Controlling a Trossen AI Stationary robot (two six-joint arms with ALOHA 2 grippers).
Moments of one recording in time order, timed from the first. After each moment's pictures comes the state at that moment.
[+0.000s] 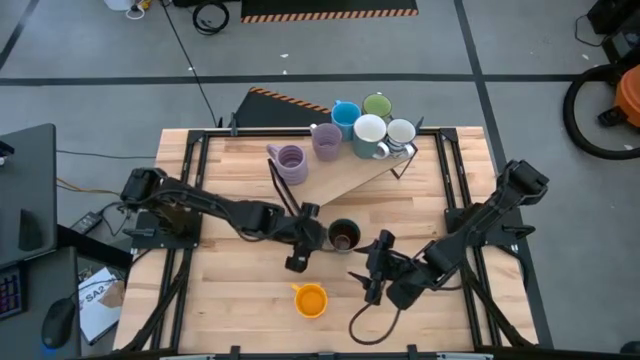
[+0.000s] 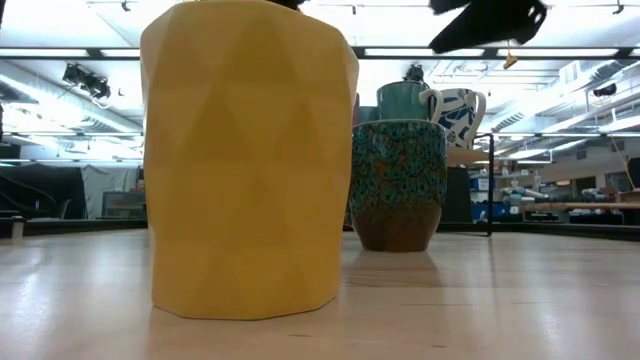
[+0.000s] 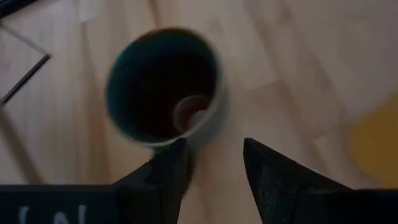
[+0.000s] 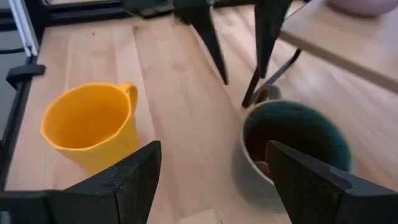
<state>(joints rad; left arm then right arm) -0.22 1.68 1.24 -0.38 -0.18 0.20 0.67 1.57 1.04 -0.31 0.80 0.65</state>
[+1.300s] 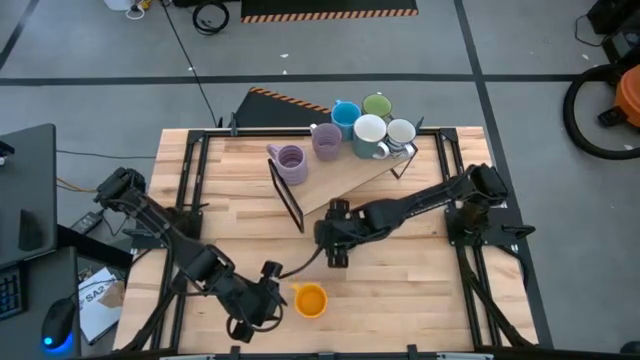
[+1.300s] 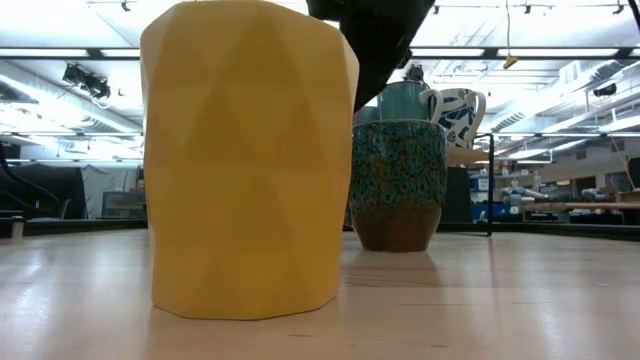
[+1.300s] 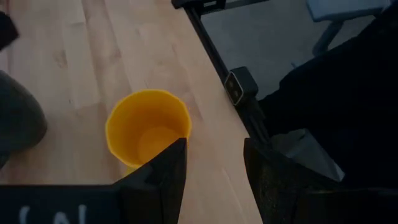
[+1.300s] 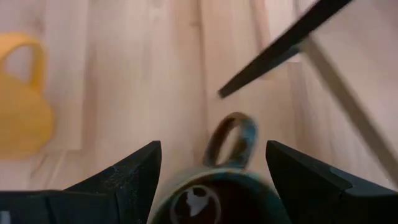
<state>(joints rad) -0.70 1.52 1.24 -0.44 -0.21 -0.26 0.24 1.85 1.48 -0.68 0.29 0.18</state>
